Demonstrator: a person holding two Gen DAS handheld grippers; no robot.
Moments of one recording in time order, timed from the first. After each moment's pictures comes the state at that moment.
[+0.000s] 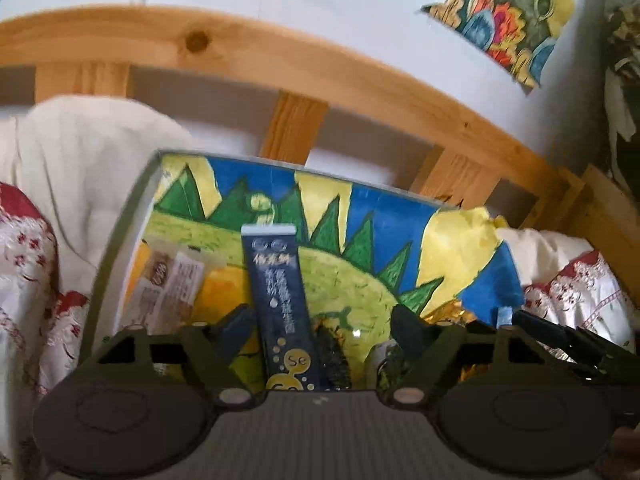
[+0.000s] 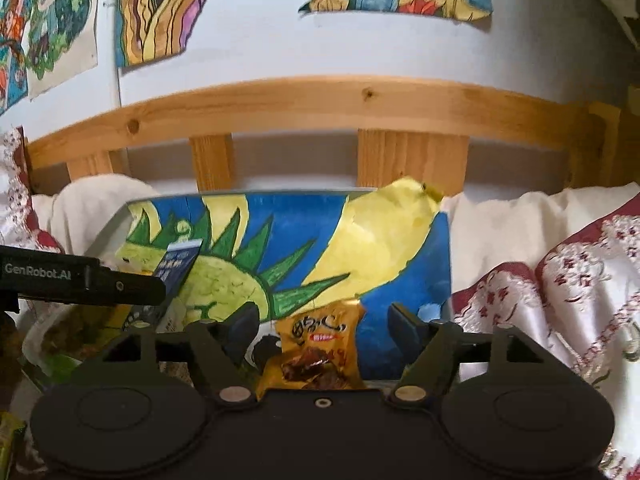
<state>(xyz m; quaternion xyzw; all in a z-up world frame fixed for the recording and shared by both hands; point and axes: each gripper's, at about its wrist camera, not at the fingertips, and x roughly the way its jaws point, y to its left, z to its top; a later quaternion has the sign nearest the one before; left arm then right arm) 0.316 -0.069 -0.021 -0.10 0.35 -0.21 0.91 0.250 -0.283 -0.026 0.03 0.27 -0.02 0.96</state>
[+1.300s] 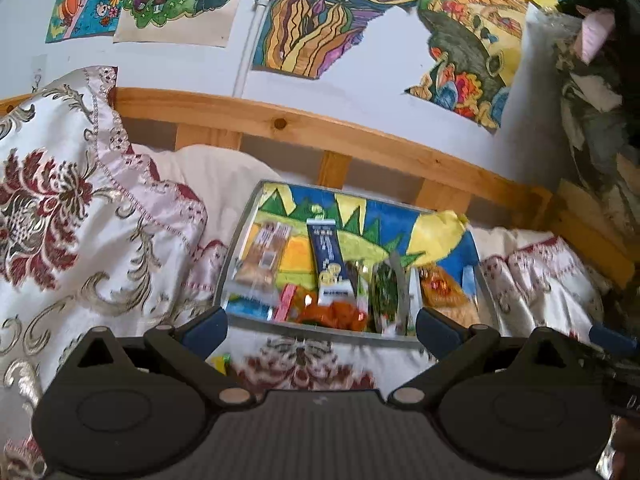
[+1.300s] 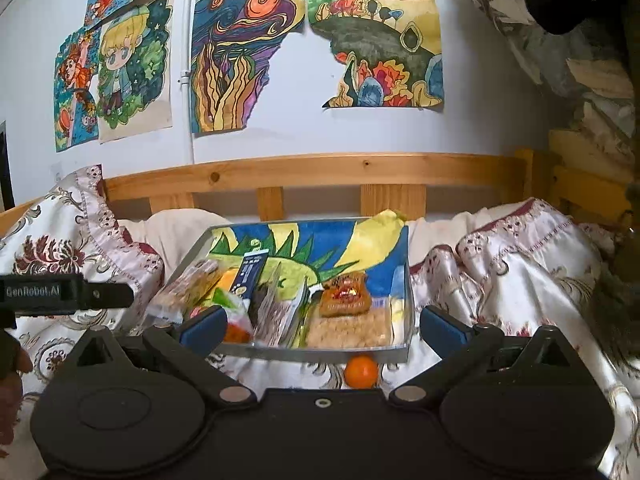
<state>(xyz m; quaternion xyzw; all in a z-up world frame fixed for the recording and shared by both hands) 0.101 -0.008 0.021 -0.09 0.27 -0.13 0.95 0.030 -0.246 0.025 0.04 0.19 -0.02 0.98</state>
